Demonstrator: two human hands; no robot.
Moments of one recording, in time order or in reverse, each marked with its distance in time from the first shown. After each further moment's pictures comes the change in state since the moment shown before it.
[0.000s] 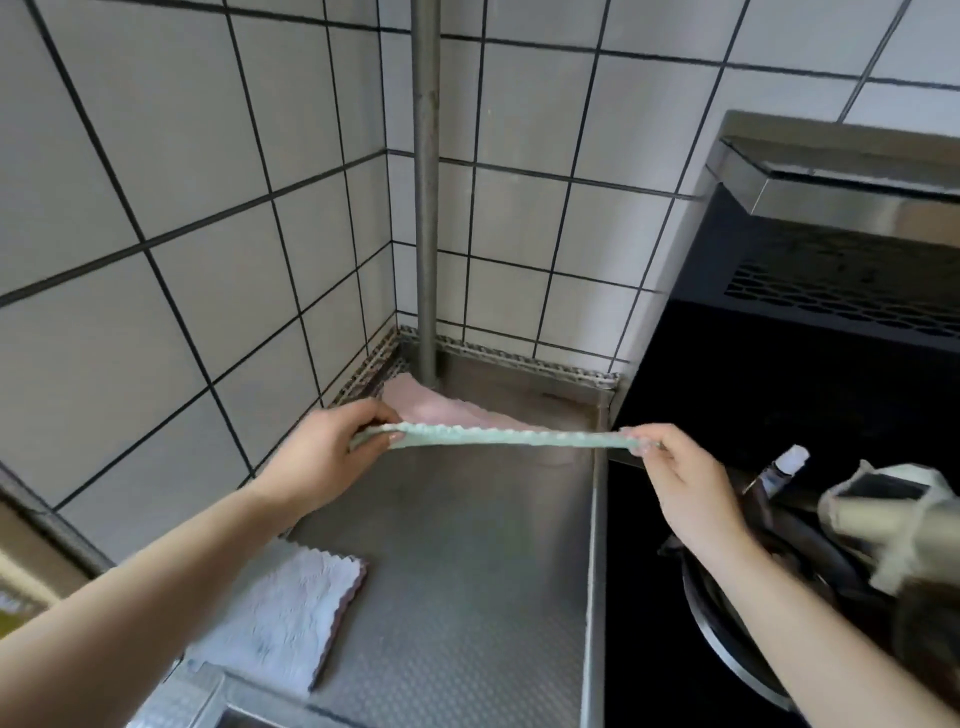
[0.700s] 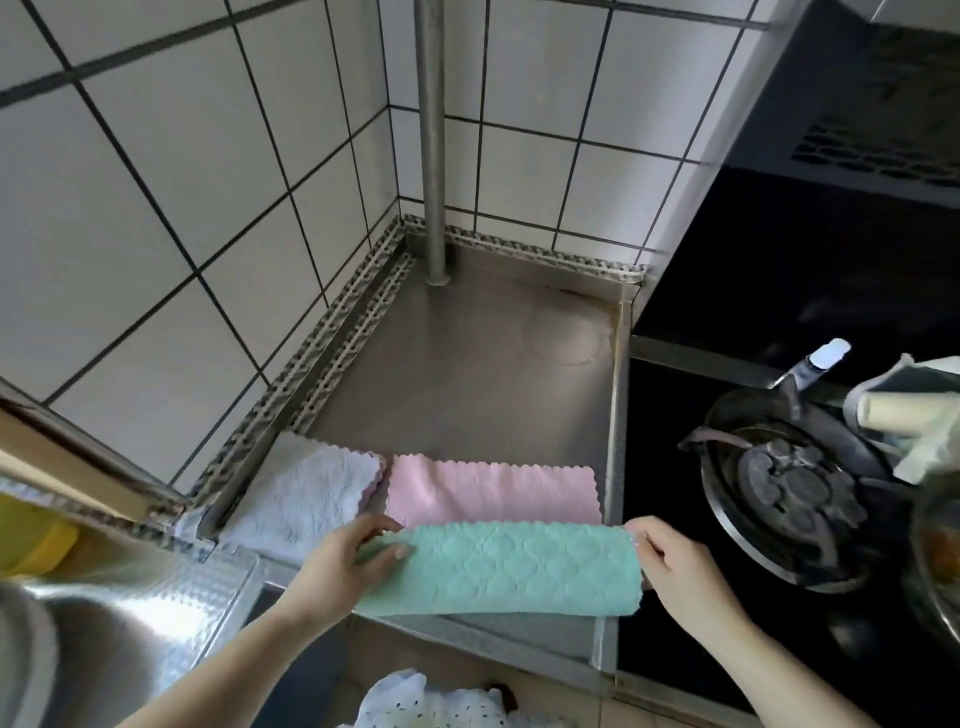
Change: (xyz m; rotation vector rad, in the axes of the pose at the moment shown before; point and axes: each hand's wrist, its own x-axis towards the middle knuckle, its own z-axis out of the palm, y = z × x) left_hand -0.170 -0.043 0.107 -0.267 -0.345 -0.543; right_hand -0.150 0.096 0.055 -0.155 -0.393 0.410
